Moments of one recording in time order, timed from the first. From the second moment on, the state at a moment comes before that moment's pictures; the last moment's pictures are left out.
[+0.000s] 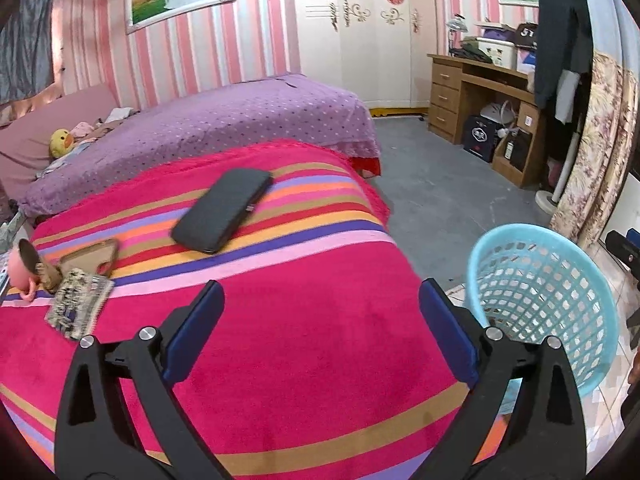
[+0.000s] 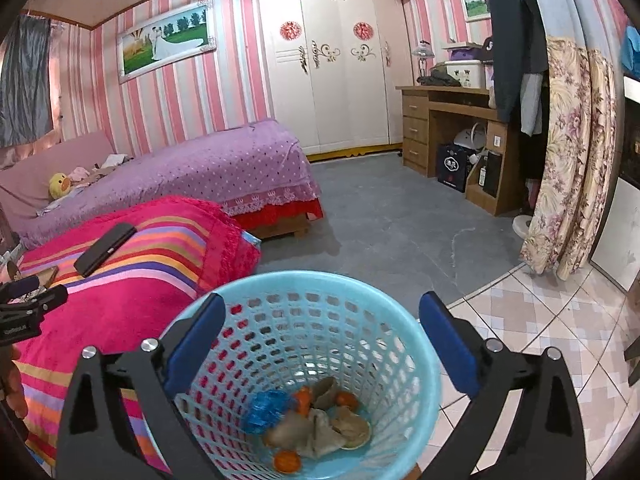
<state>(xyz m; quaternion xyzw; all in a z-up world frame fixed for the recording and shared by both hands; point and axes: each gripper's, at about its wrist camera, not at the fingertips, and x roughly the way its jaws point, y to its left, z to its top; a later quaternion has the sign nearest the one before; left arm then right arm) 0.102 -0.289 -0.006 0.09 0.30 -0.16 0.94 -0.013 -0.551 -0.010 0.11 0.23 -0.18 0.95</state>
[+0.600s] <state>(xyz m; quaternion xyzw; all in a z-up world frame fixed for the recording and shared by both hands) 0.135 -0.134 0.007 0.07 0.30 -0.08 0.95 0.052 -0.437 0.006 0.08 0.24 -0.11 0.96</state>
